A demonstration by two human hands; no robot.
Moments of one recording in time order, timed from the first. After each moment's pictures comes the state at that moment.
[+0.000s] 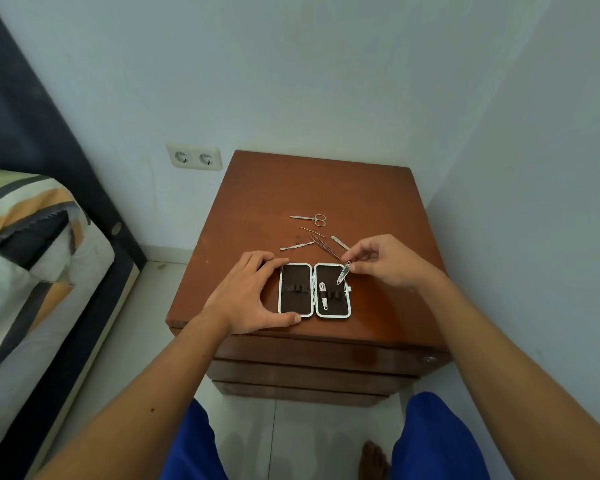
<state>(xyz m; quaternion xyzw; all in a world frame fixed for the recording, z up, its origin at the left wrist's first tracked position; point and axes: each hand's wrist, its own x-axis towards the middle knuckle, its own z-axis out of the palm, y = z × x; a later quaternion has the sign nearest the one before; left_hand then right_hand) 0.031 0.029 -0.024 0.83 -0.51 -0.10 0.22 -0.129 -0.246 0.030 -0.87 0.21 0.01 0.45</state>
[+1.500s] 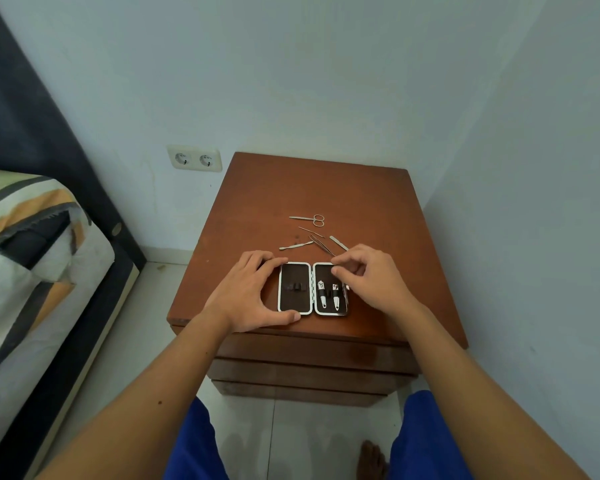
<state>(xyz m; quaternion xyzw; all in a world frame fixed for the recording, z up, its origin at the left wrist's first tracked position) 0.027 0.029 -0.021 0.83 -0.50 -0.09 0.21 -0.137 -0.200 0.004 -0.89 0.22 -0.17 0.35</state>
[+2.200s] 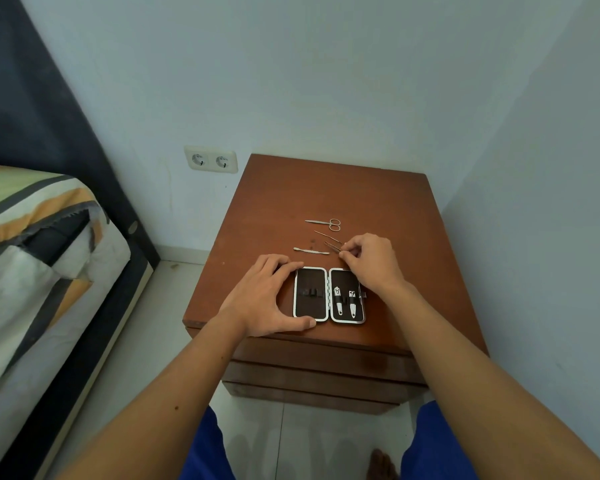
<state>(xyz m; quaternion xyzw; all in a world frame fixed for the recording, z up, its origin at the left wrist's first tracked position) 0.028 0.029 -0.022 0.83 -0.51 -0.09 0.22 -0.078 -0.208 0.007 -0.91 0.30 -0.13 0.25</state>
